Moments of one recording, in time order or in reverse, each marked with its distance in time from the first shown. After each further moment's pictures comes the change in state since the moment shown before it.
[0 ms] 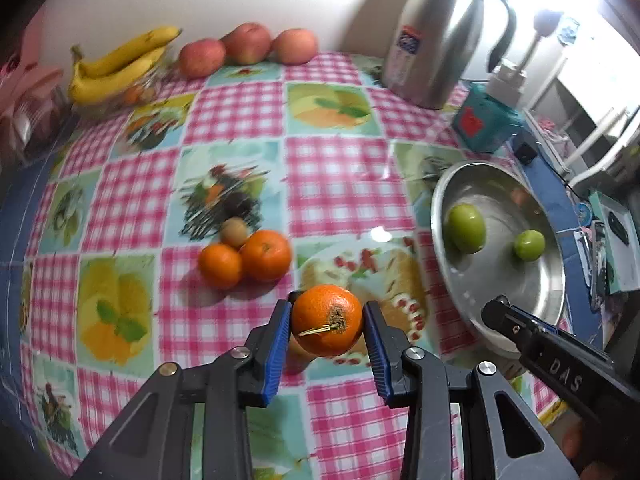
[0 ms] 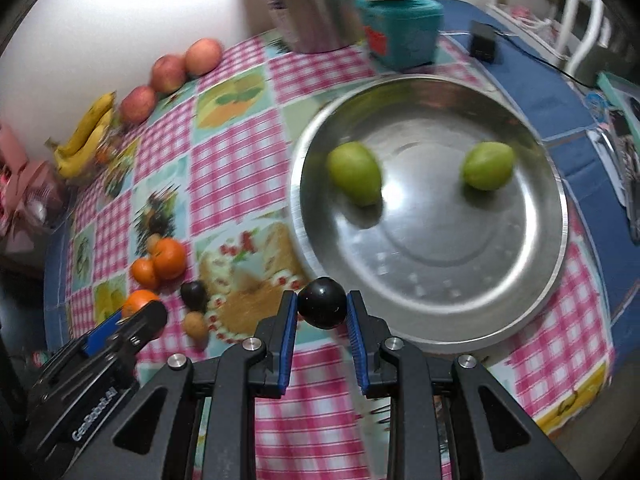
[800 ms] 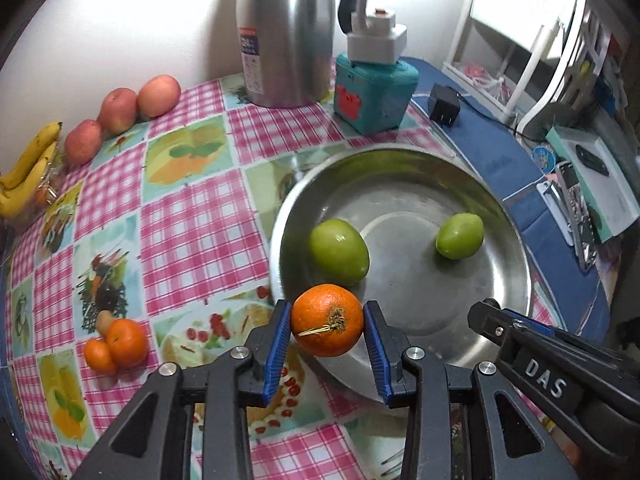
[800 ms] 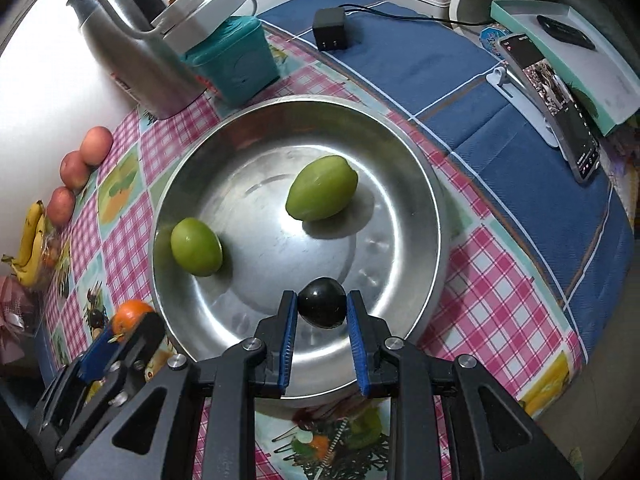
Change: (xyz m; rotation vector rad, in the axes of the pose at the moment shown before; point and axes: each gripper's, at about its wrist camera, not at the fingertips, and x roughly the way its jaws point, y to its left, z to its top) left arm 0.046 -0.121 0.014 0.272 -0.025 -0.045; right arm 0.000 -0.093 0.026 0.283 -0.029 -0.108
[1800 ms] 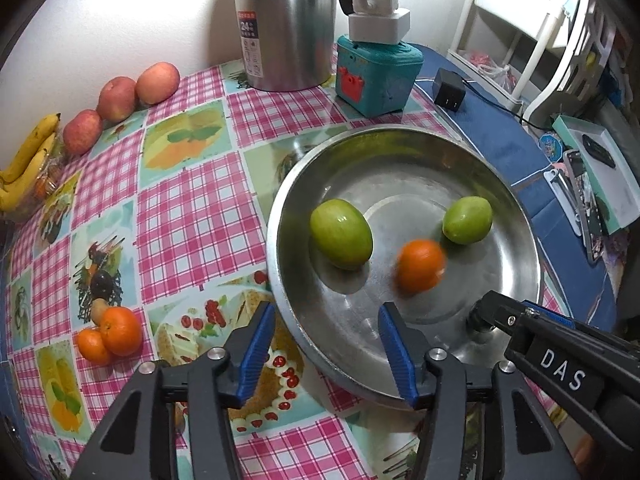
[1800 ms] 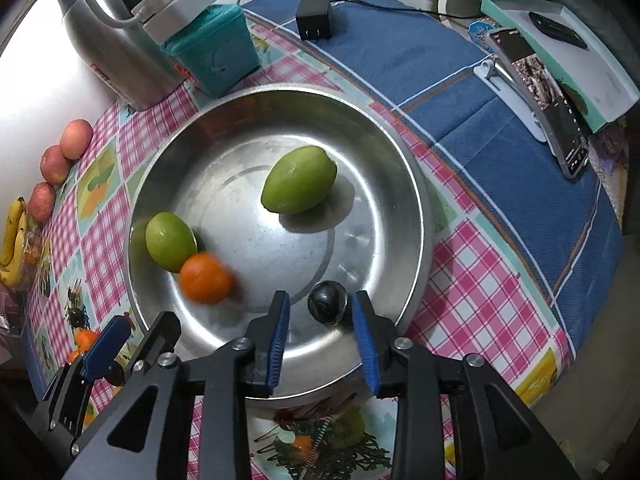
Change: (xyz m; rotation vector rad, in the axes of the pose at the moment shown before) left arm 0.006 0.001 -0.006 -0.014 0.027 0.006; right arm 0.005 -0.003 0.001 0.005 0.014 -0.067
